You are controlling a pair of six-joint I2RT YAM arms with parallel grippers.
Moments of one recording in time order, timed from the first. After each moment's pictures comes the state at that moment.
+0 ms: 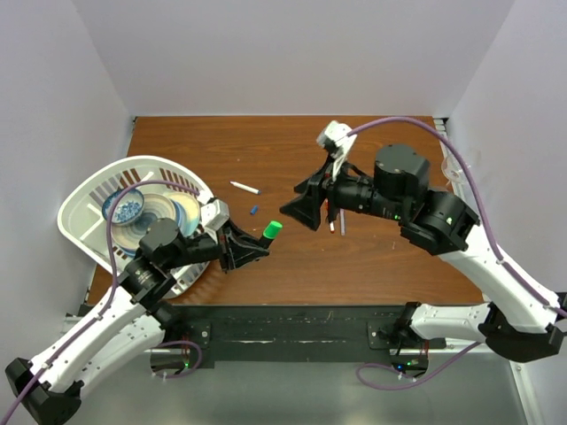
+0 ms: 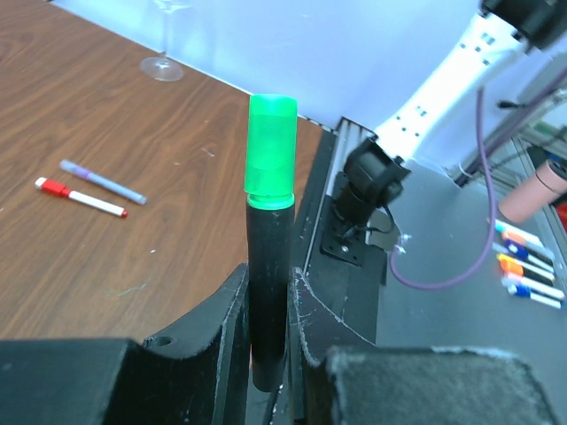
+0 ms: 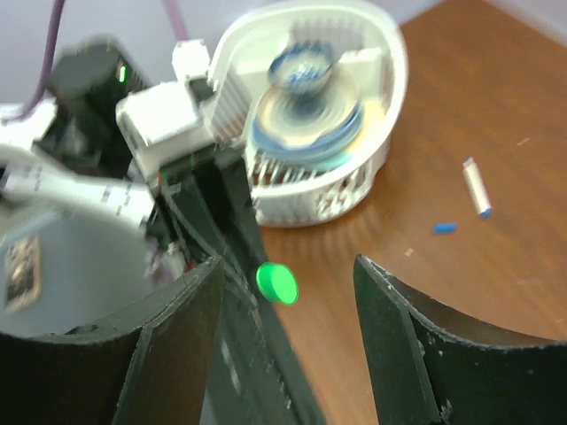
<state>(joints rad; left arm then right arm) -0.65 0.62 0.60 0.01 0.64 -0.34 0.93 1.15 1.57 -0.61 -0.20 0.21</state>
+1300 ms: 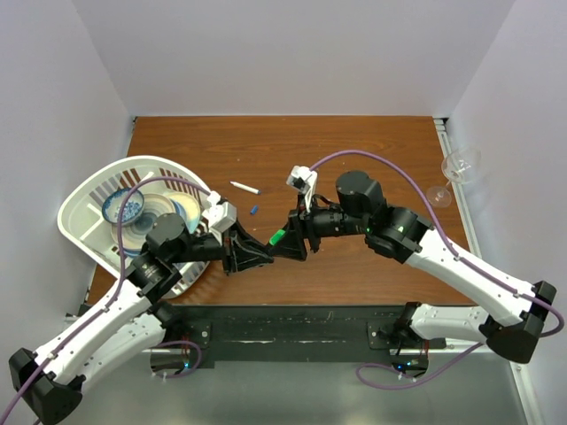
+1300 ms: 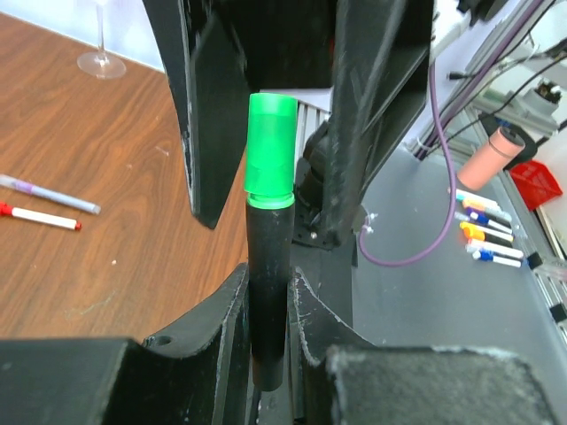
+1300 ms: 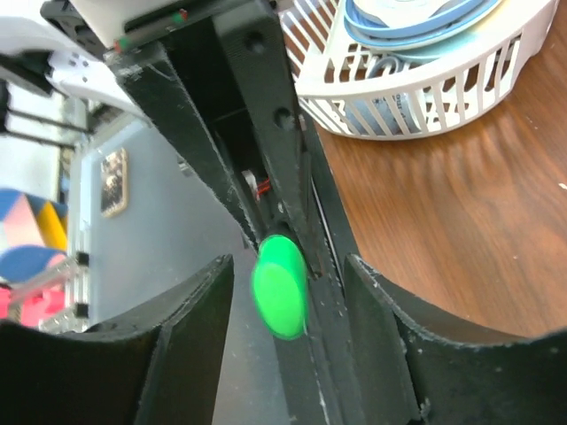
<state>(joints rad) -0.65 0.69 0.60 0.07 0.80 -0.33 0.92 1.14 1.20 -0.42 -0.52 0.34</state>
